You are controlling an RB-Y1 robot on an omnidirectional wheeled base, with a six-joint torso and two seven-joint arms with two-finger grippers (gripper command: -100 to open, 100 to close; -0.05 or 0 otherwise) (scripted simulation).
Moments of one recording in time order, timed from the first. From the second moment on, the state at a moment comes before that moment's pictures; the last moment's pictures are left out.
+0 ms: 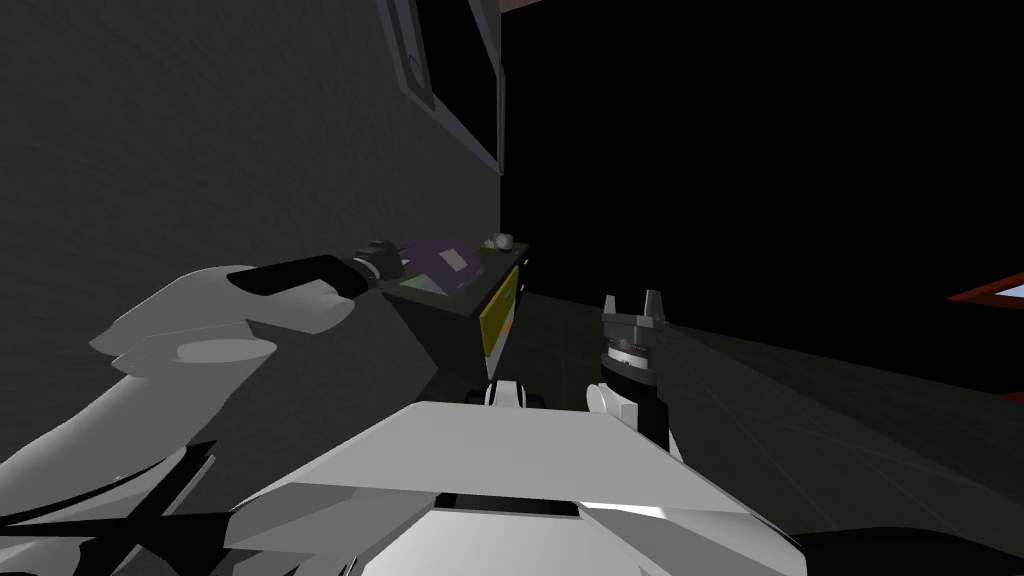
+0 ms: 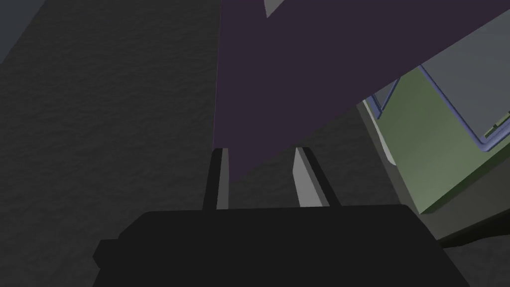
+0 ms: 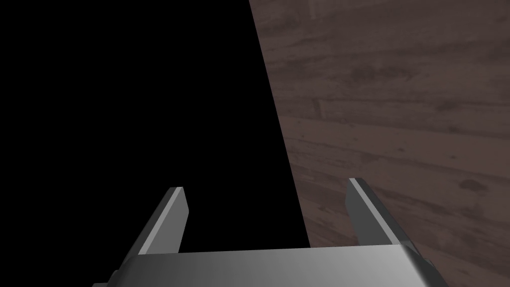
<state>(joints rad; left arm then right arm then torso) 0.08 0.97 0.43 -2.34 0.45 0.87 0.52 0.53 0.02 -0.02 -2.36 -0.09 -0.49 -0.12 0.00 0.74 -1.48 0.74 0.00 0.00</state>
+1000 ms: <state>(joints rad) -0.17 0.89 0.27 -2.07 0.40 0.78 0.55 0.53 0.02 -0.02 -2.36 -0.09 -0.49 -0.12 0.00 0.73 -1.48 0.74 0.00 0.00</state>
